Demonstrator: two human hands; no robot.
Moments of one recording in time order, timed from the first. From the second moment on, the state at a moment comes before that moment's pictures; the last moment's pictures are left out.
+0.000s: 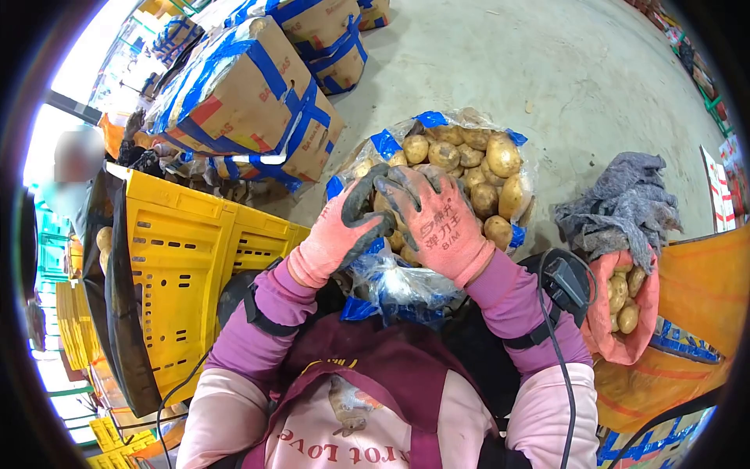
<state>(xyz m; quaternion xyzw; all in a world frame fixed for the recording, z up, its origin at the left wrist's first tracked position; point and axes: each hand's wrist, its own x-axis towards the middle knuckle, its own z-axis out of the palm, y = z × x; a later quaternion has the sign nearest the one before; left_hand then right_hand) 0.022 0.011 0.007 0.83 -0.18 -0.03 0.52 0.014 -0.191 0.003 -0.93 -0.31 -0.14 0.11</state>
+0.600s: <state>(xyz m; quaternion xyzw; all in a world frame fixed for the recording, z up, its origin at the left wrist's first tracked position) 0.035 0.024 0.017 0.78 -0.11 -0.11 0.60 0.013 -0.194 0.017 -0.90 -0.31 -0.18 0.24</state>
